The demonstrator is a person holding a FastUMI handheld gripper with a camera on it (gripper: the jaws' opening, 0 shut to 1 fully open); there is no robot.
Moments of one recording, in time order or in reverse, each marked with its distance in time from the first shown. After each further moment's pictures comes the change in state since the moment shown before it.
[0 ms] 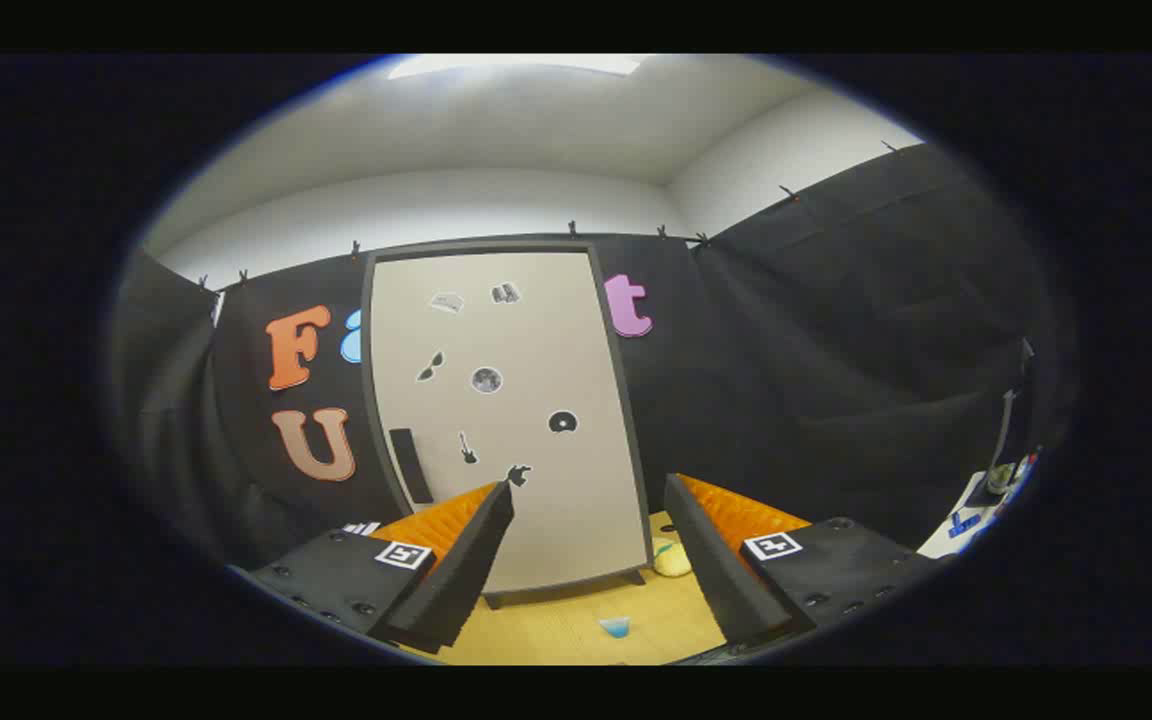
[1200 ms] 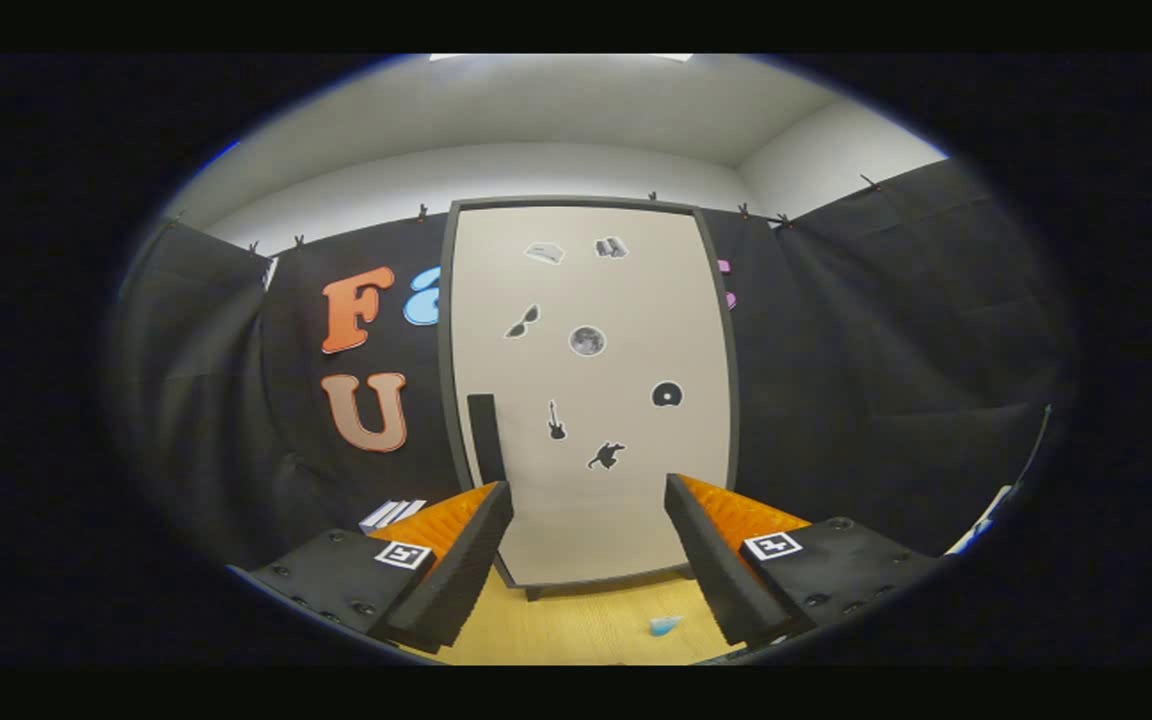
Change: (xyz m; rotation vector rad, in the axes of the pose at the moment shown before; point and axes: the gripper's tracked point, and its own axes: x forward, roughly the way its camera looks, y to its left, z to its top) arm 0.059 0.109 -0.044 -0.083 0.096 0.199
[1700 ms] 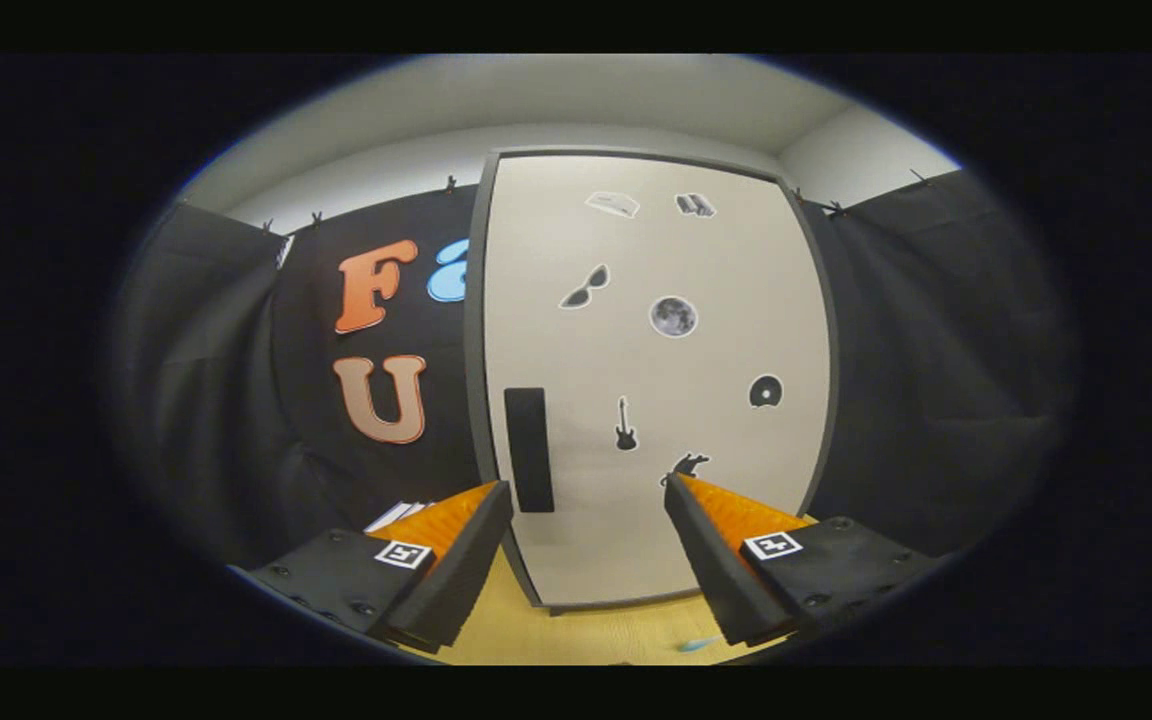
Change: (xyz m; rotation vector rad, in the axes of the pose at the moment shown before) arm 0.114 0.050 -0.016 -0.026 0.064 0.076
